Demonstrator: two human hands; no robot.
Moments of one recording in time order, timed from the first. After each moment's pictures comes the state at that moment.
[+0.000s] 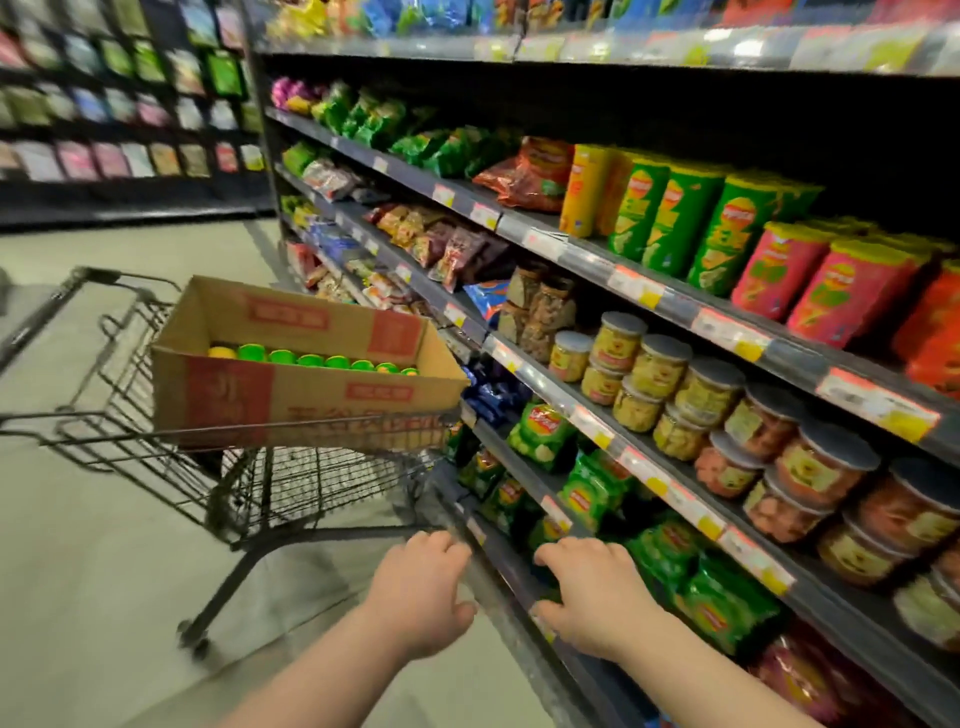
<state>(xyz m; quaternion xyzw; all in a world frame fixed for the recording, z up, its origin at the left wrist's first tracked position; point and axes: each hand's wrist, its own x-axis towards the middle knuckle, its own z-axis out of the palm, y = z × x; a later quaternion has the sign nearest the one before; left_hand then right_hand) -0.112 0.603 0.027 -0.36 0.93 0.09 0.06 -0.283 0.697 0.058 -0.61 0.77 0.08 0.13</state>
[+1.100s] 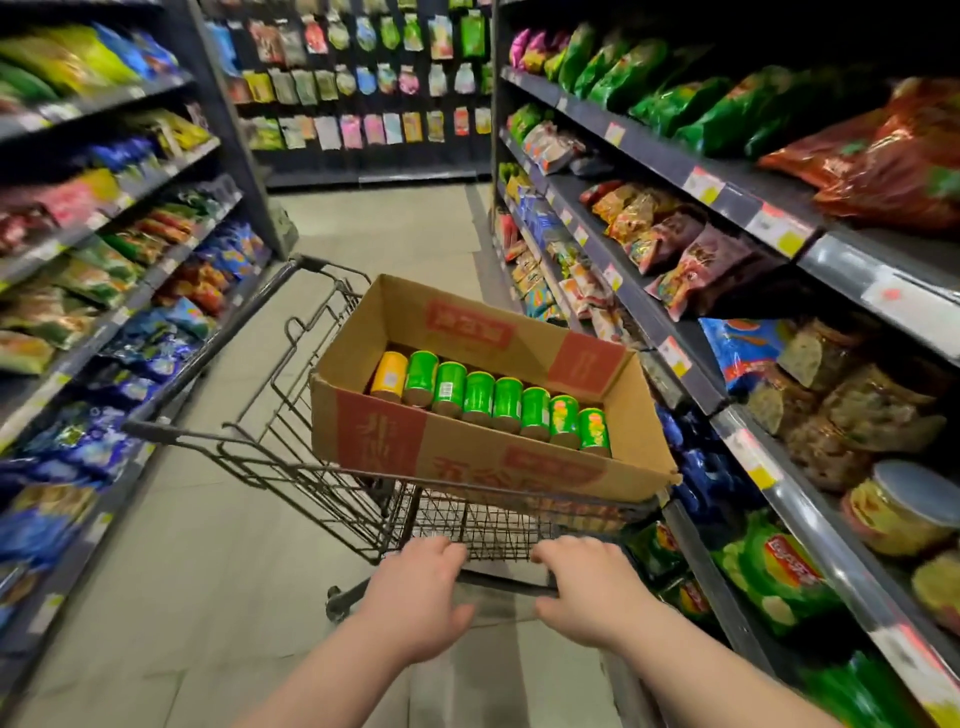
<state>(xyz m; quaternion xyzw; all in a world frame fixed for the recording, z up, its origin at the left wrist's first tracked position) -0.063 0.358 0.008 -0.59 0.79 0.13 0.10 -0.255 0.349 0.015 -0.77 0.60 0.11 0.20</state>
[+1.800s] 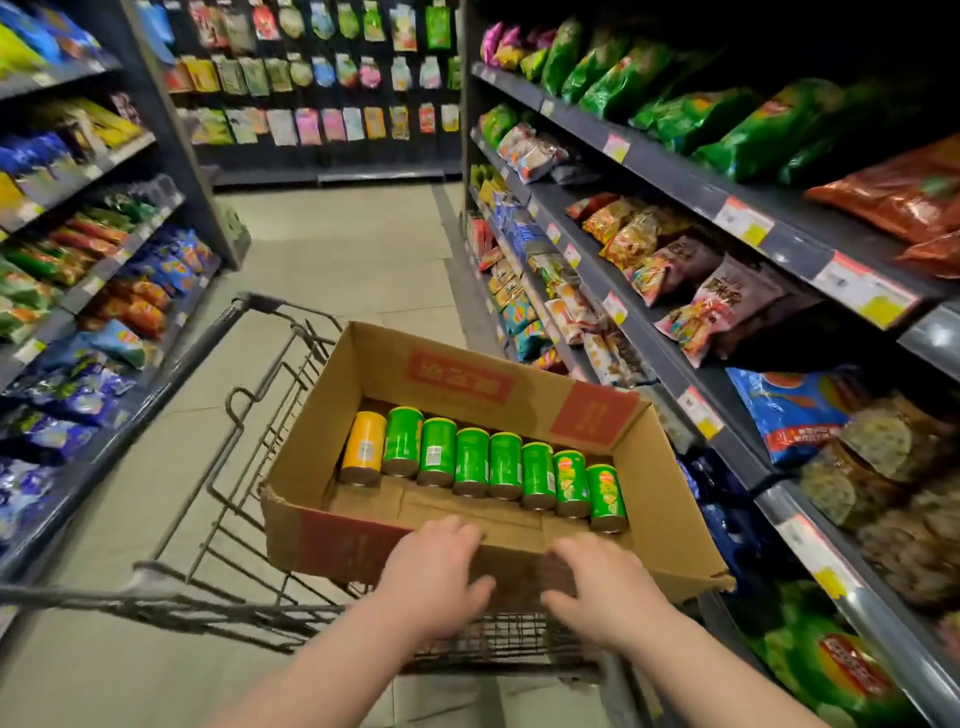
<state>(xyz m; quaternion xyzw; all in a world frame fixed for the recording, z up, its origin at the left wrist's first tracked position) -0.054 0.164 0.013 -0.56 0.82 0.15 0.03 -0.243 0.188 0.019 -0.73 0.65 0.05 0.20</state>
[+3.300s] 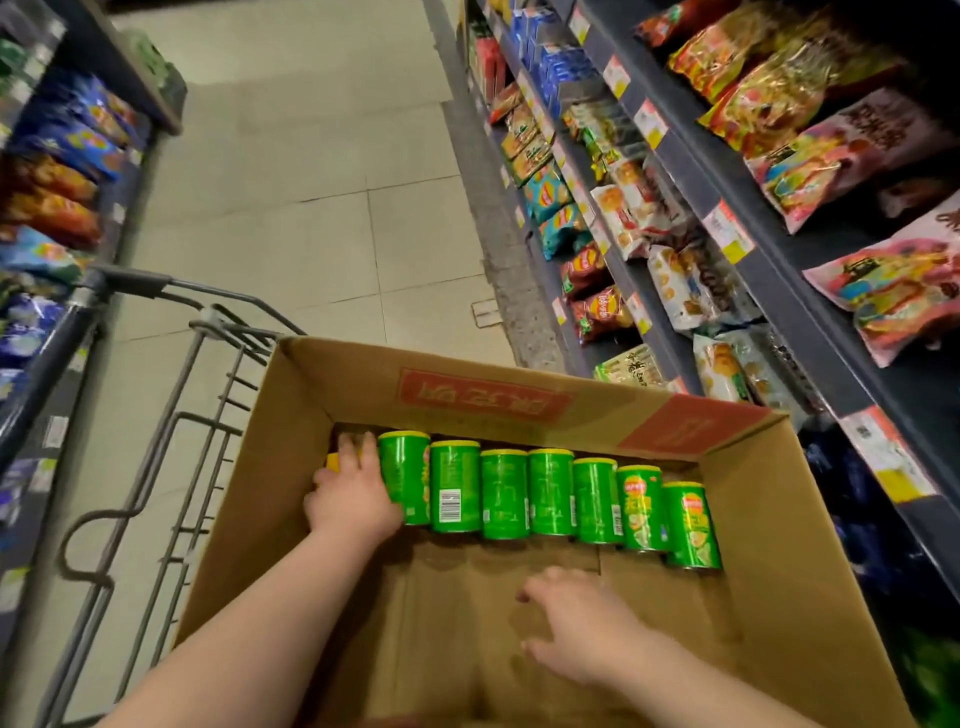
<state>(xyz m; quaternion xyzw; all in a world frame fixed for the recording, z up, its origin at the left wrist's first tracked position) 0.029 -0.134 -0.108 -0.75 0.60 0.18 0.21 -0.195 -0.030 -0.087 -0.72 0.55 0.21 0.38</state>
